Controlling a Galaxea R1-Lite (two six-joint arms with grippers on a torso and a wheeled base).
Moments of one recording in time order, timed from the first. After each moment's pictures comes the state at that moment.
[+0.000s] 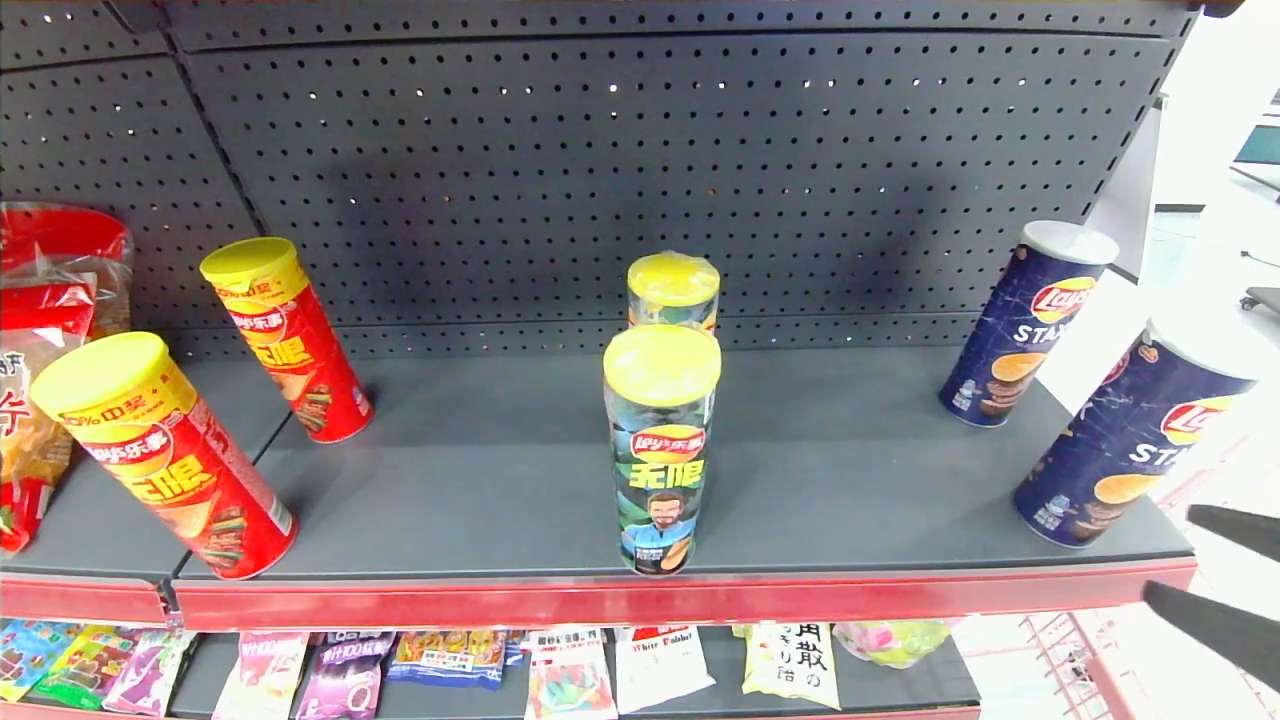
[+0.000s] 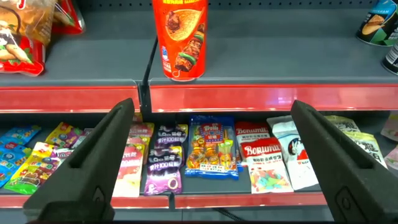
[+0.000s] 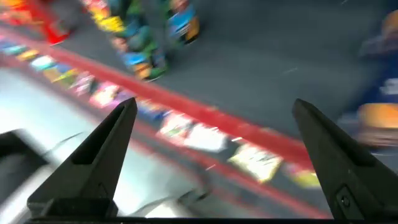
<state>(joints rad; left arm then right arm) 0.00 0.00 0.00 0.00 0.00 0.00 0.26 0.80 -0.47 -0.07 0.33 0.08</state>
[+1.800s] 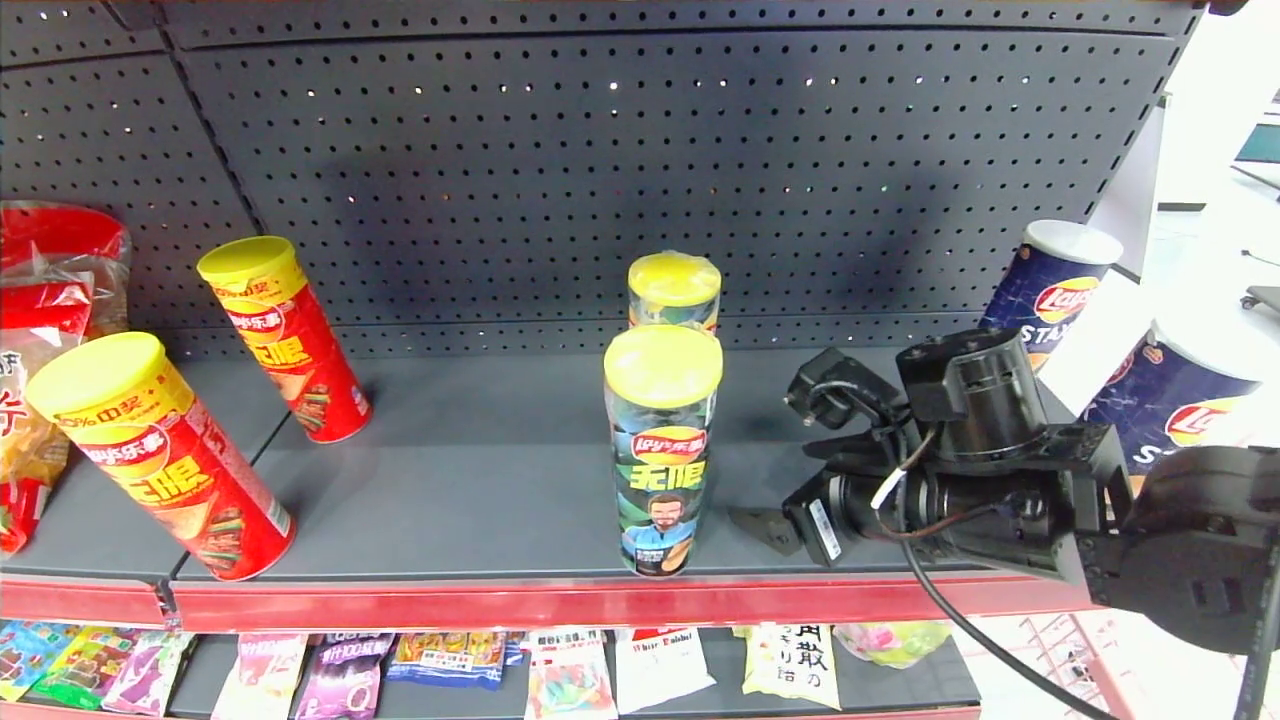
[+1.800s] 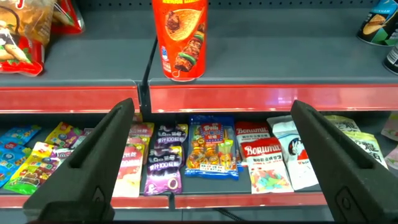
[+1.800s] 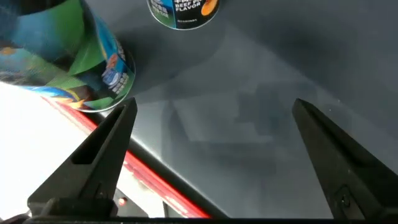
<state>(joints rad) 0.00 0.00 0.00 0.00 0.00 0.00 0.65 1.73 -0.81 -0.33 -0.07 -0.11</state>
